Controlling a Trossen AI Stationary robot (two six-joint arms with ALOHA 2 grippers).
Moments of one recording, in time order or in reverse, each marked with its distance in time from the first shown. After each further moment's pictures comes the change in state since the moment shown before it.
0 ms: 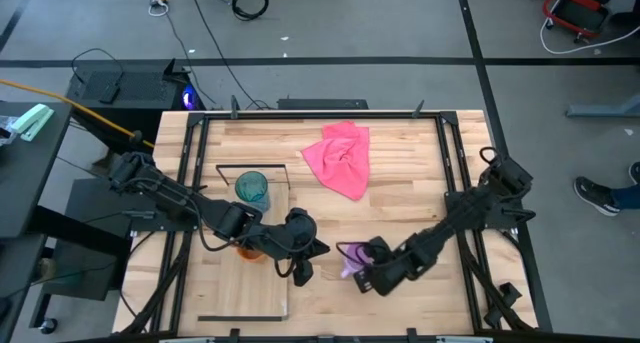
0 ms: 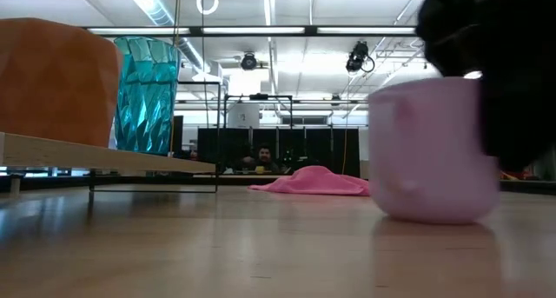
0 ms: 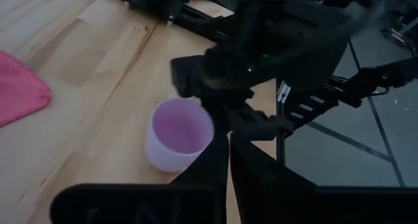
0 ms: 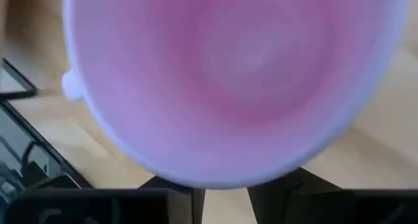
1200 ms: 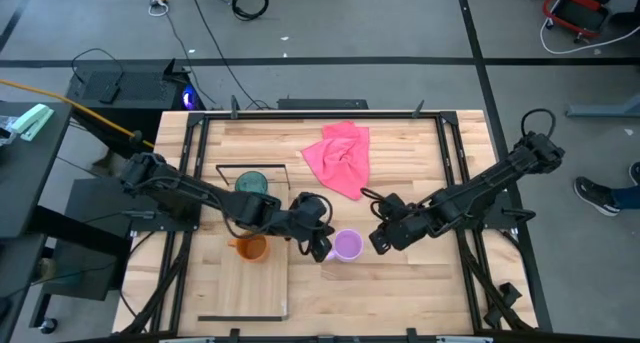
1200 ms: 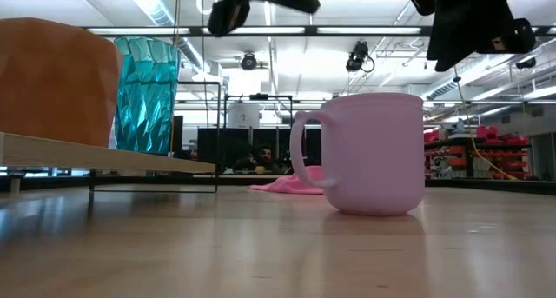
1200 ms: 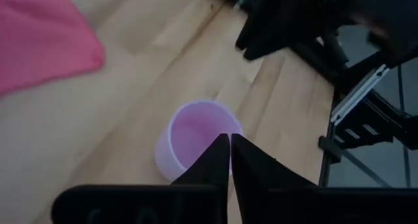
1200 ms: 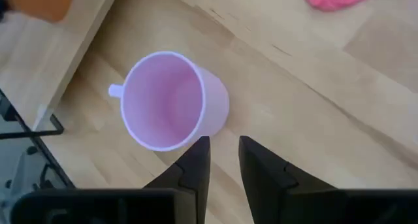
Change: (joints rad) left arm 0.129 0.085 0.002 -0.057 0.038 -0.194; right arm -0.149 -0.386 0.000 -0.354 0.112 -0.319
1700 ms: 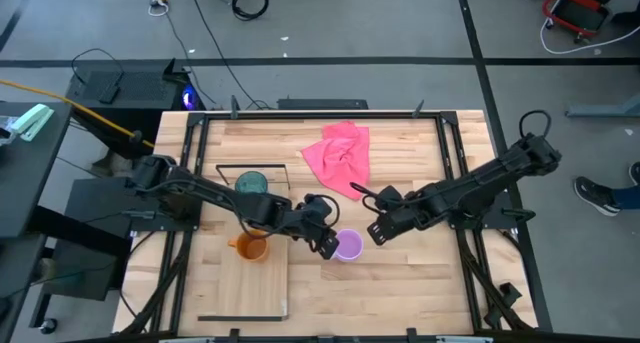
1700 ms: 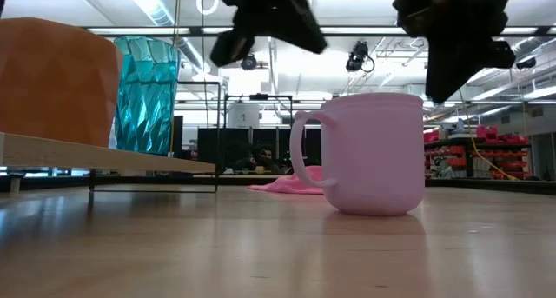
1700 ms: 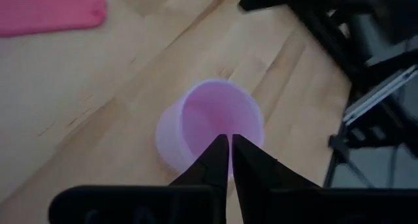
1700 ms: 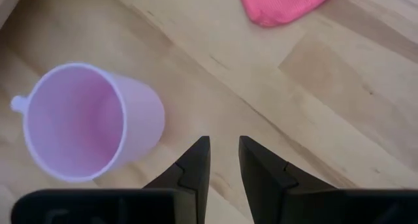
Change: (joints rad) left arm 0.037 0.081 -0.002 0.013 0.086 -0.120; right arm -0.099 0.041 0.000 -0.122 -0.013 -0.127
